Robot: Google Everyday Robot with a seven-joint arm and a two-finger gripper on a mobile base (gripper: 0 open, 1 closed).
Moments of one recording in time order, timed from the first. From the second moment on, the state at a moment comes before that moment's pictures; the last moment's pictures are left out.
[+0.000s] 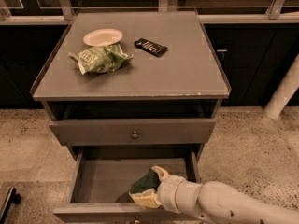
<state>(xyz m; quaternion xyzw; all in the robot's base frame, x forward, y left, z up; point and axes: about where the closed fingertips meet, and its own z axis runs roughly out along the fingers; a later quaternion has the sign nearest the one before) 0.414 -0.006 0.567 -0.38 0.80 0.24 0.41</state>
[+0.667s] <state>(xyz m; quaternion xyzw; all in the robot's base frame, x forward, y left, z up) 0.438 -0.023 0.623 -0.48 0.76 0.21 0.39</state>
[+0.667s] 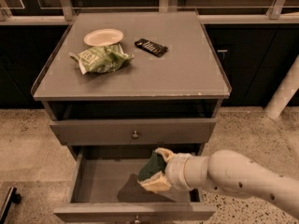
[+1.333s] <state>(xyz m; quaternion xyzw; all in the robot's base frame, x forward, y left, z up) 0.479 -0.070 0.773 -0.55 0.72 0.14 0.40</state>
